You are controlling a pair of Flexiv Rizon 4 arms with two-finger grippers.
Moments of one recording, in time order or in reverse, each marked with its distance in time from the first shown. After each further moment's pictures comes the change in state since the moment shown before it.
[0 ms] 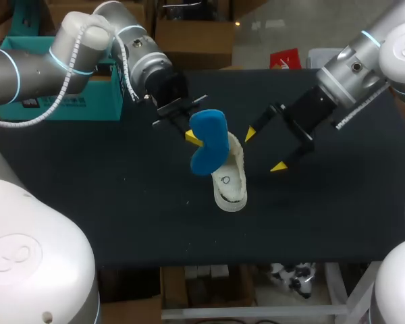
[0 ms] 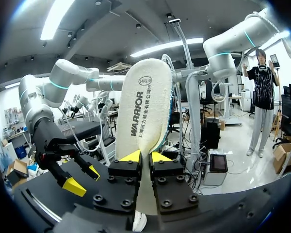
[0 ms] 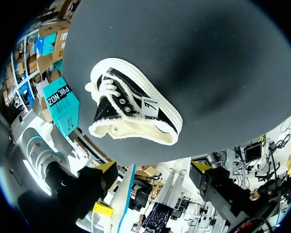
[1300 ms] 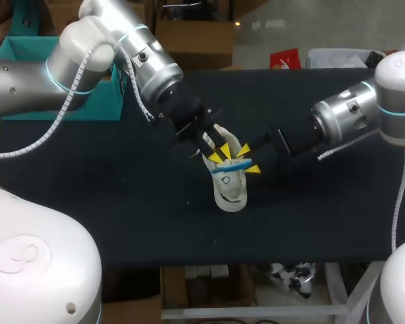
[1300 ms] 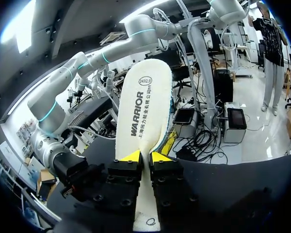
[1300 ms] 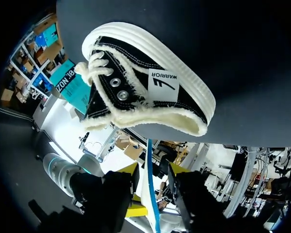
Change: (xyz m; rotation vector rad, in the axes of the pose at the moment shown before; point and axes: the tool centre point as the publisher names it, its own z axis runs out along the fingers) left arm -0.022 0.034 0.046 -0.366 -0.108 0.231; right arm 0.013 -0.005 0.044 0.358 0.270 0.003
